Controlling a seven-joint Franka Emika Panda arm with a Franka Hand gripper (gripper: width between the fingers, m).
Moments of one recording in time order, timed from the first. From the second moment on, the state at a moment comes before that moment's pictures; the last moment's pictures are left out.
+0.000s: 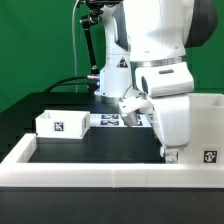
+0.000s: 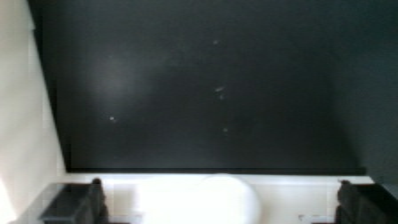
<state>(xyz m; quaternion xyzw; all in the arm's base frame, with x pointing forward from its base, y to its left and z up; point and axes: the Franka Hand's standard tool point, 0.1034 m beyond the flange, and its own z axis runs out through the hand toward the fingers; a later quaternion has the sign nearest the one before) 0.597 0.036 0.021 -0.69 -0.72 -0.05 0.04</state>
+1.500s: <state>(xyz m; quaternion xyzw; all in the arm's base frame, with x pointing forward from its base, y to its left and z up) 0.521 -0.084 0.076 -0.80 -0.59 -0.05 -0.01</state>
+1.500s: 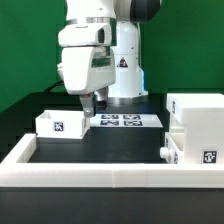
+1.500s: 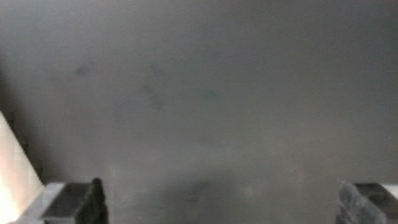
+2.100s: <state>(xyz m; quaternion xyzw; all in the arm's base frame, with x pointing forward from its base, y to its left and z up) 0.508 -0.090 0.079 -0.92 -0.39 -0.06 0.00</state>
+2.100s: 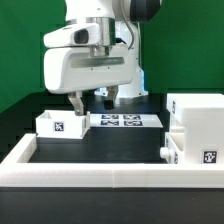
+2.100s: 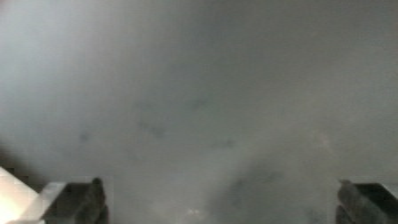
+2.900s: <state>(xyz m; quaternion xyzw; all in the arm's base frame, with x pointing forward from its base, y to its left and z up) 0.461 -0.105 0.080 -0.99 -0.09 -0.07 0.01</state>
